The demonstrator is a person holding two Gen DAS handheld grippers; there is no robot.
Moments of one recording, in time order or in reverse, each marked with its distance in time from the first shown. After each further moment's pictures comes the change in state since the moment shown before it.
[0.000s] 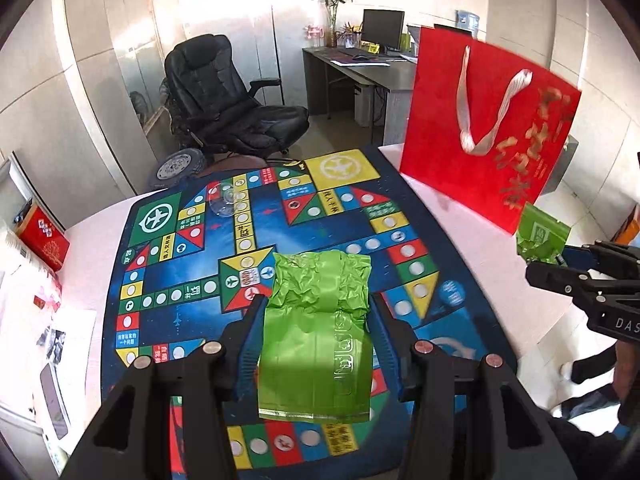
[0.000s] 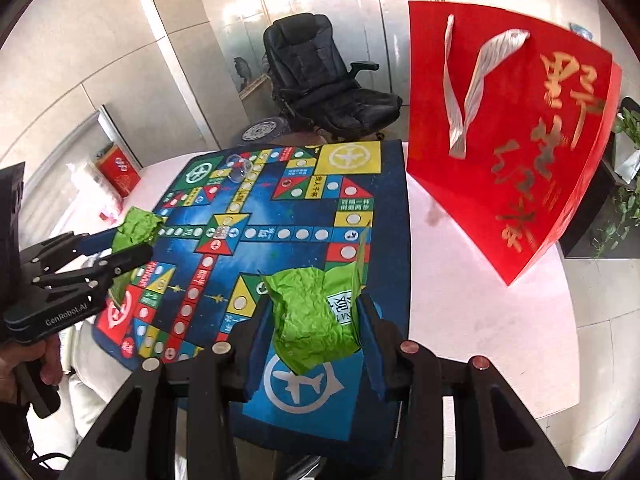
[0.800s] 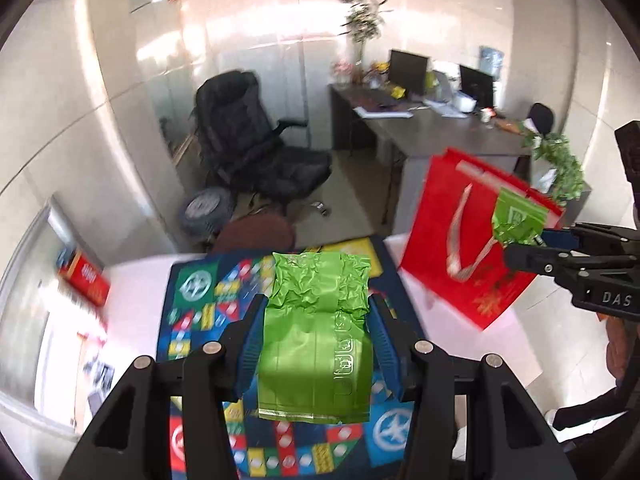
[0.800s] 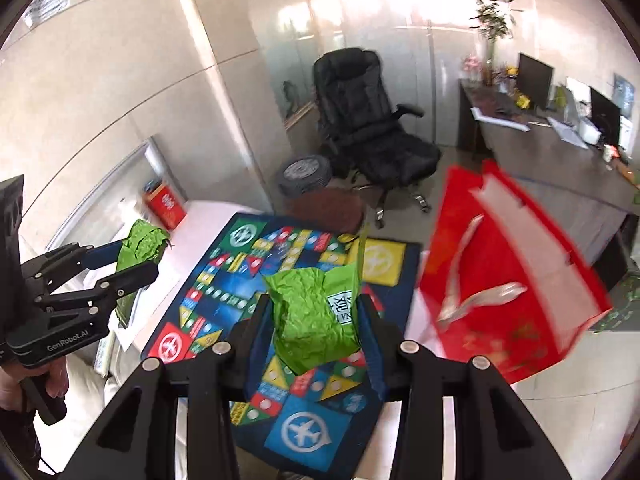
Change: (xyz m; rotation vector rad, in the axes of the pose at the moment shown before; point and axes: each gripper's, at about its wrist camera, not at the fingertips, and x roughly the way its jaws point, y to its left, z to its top) left arm -0.113 -0.010 0.147 -0.046 -0.093 0.051; right arm -0.110 0.003 0.176 -0.128 -0.057 0.099
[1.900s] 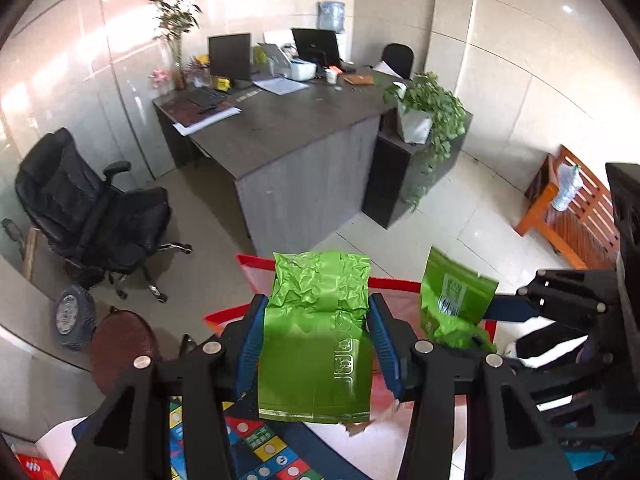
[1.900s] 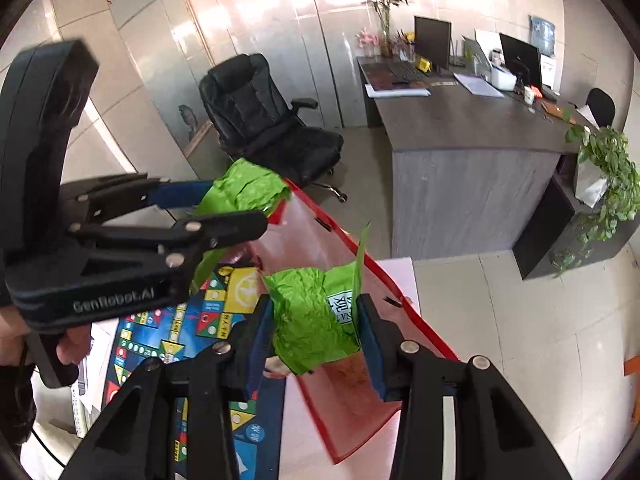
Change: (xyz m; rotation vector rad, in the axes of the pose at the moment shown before) left arm 0.171 -0.219 0.195 0.385 0.113 -0.427; right arm 0.005 -0.190 0.043 0.258 0.036 -0.205
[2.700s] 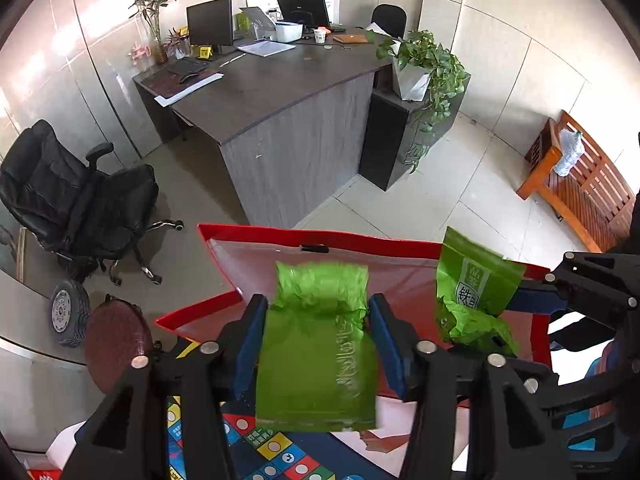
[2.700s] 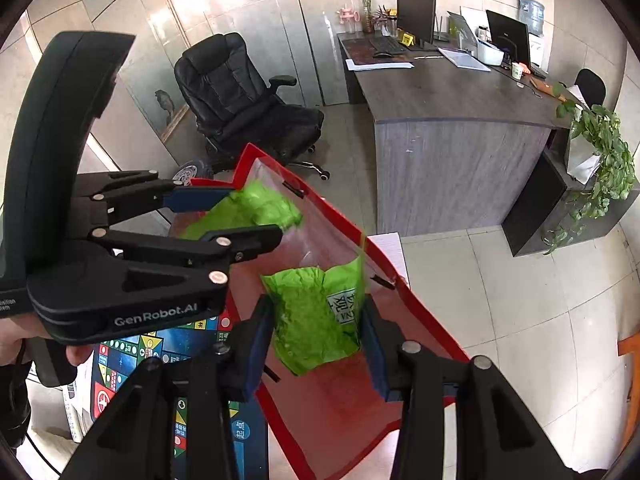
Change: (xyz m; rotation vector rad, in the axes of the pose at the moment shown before) left arm 0.063 -0.001 -0.016 0.048 0.125 0.007; right arm 0.040 -0.017 -0.006 0.033 0.069 -0.055
